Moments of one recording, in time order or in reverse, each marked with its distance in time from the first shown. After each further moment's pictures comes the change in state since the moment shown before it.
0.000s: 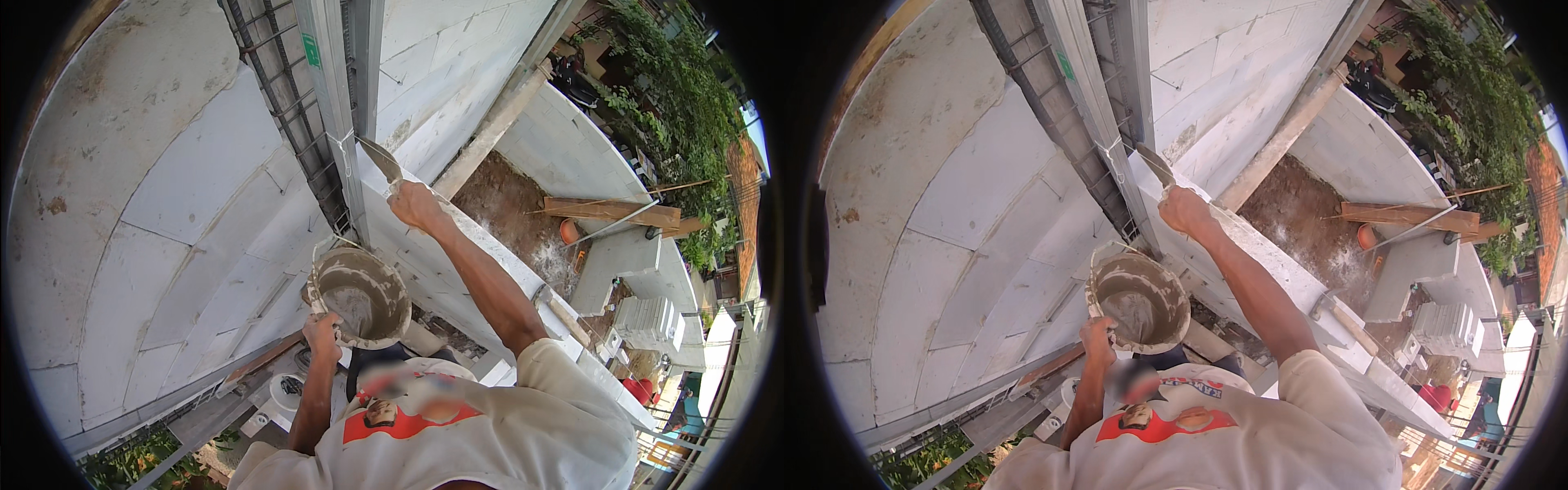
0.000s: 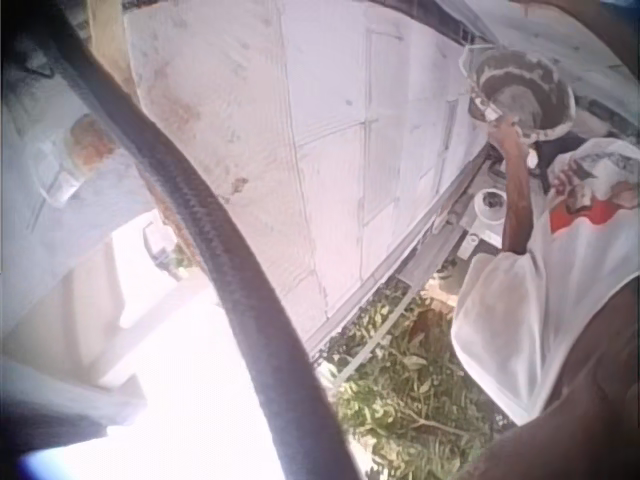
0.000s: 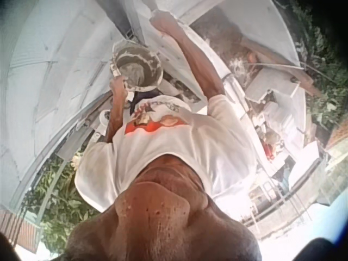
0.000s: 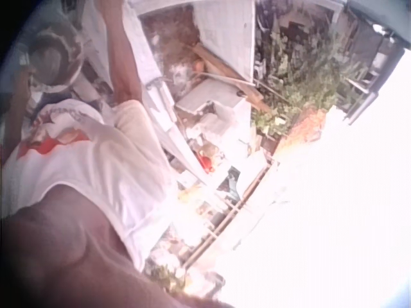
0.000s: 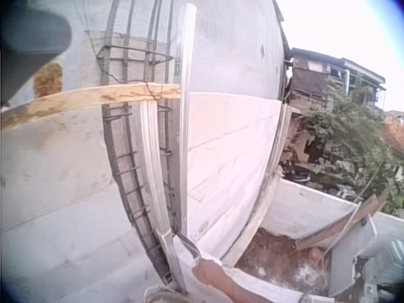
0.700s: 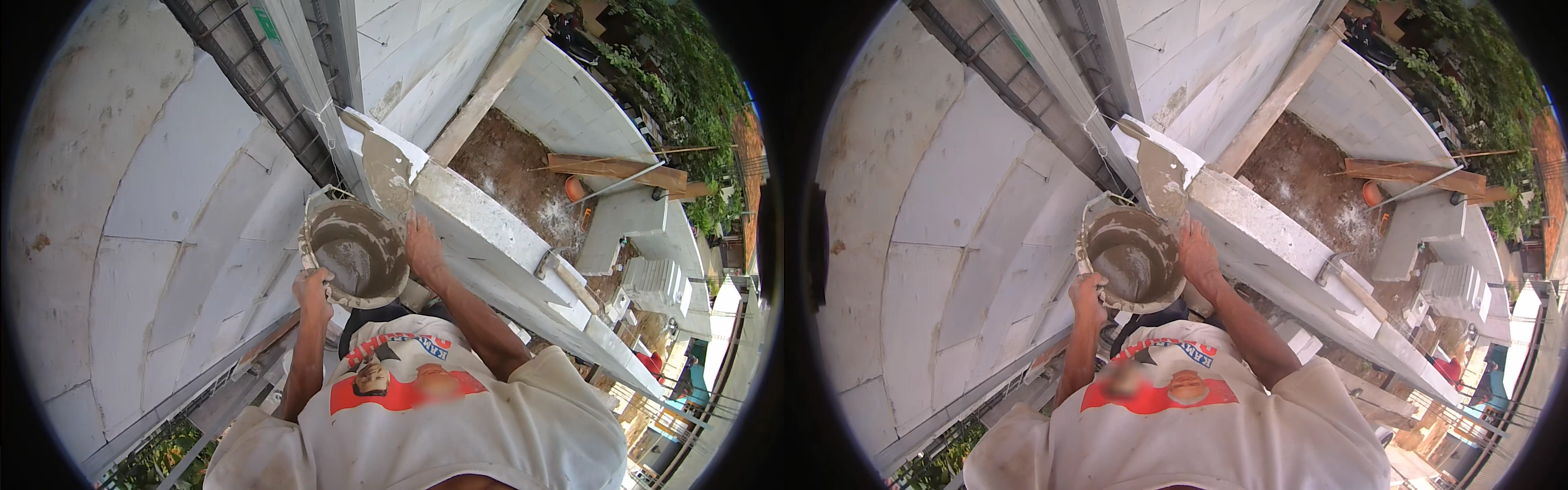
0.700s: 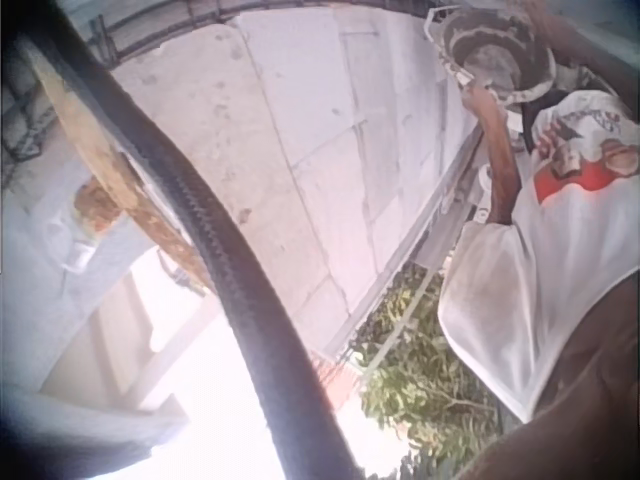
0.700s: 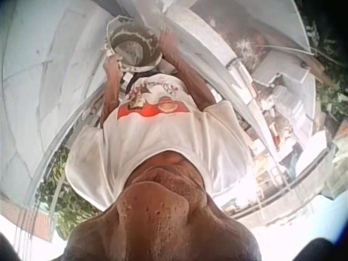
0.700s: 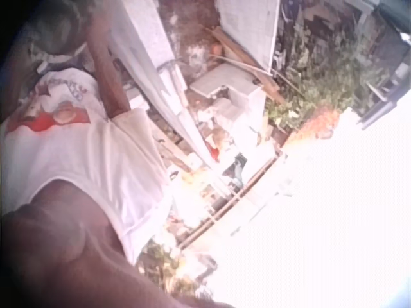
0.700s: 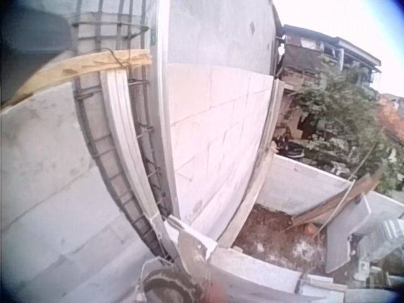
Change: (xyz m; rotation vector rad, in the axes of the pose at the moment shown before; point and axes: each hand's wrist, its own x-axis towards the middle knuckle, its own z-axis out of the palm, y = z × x) left_hand 0.034 0.030 0.016 0.037 0.006 0.023; right_hand -0.156 0.019 0.099 -0.183 0.008 0.112
